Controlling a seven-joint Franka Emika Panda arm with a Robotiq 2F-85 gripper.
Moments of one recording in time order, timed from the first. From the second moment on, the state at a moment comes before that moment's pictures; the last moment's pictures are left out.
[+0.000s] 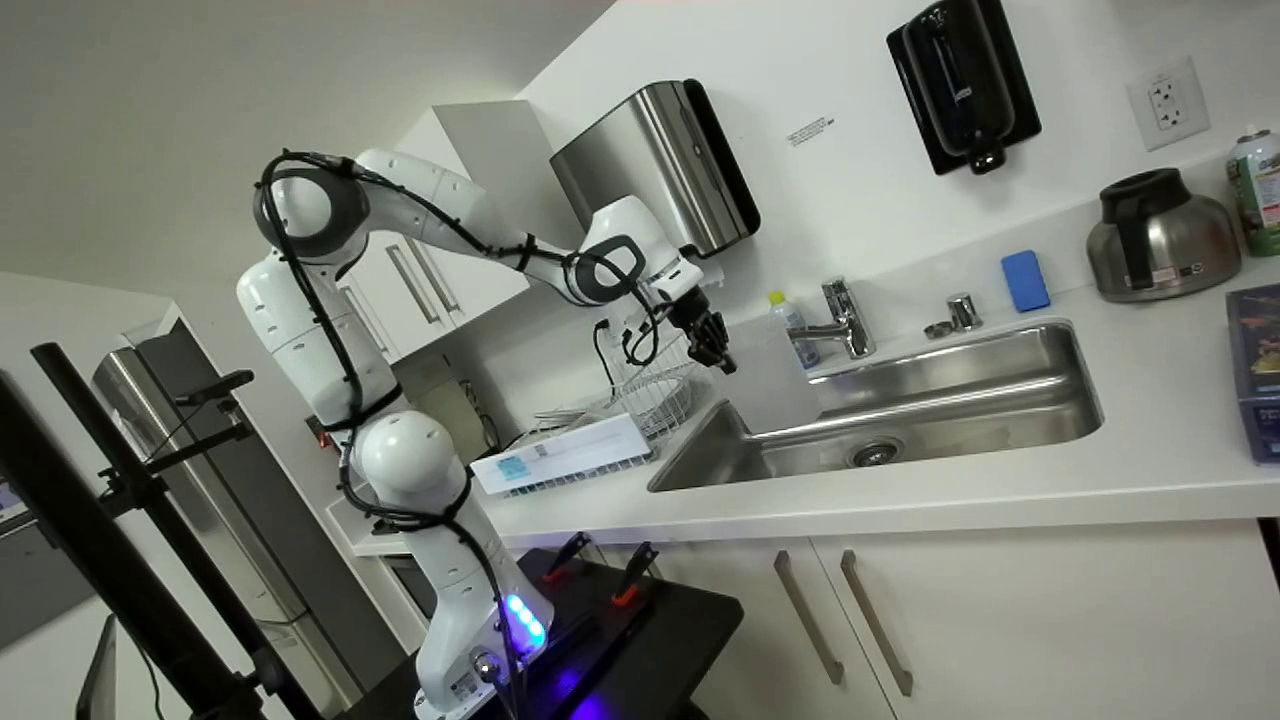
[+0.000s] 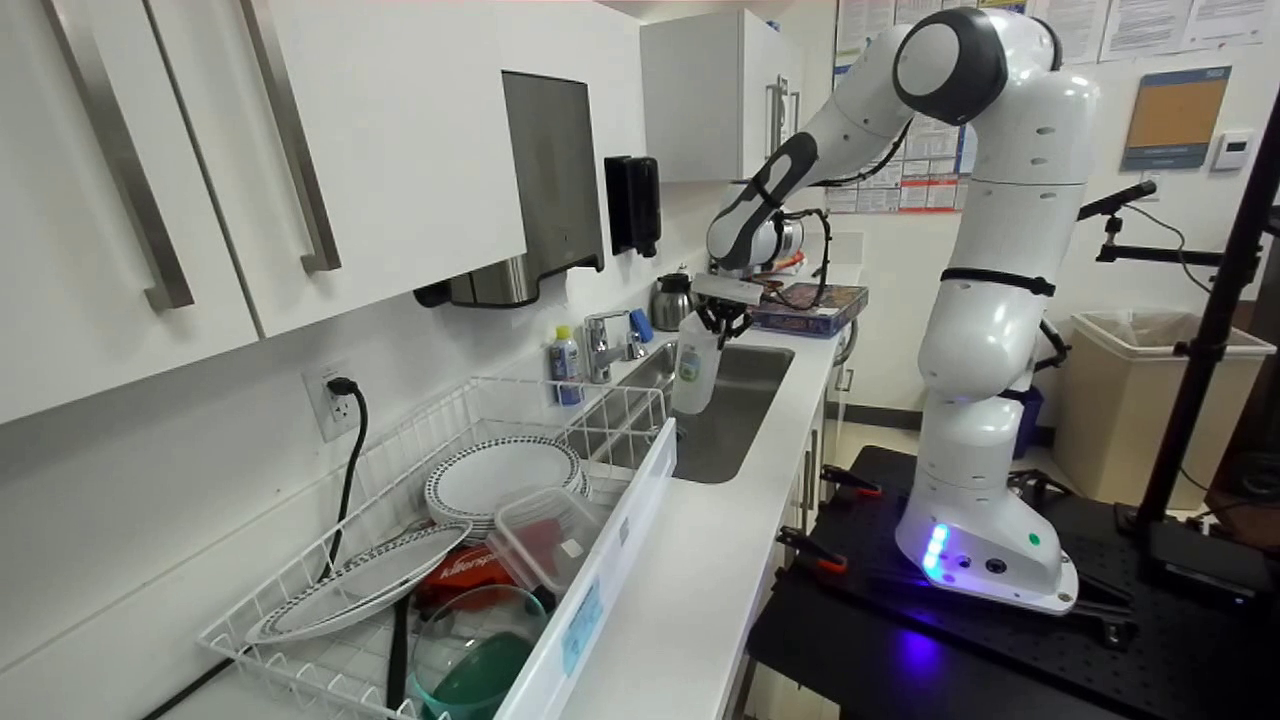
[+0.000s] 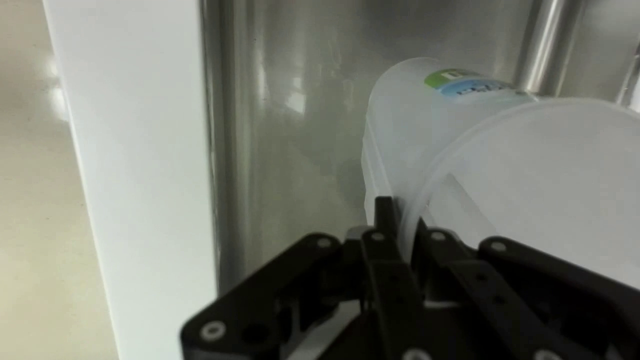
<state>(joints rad) -0.12 -0.08 -0.29 -2.46 0.03 2.61 0.88</state>
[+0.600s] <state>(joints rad) -0.22 -0.25 -0.25 -2.48 0.02 2.53 0.79</state>
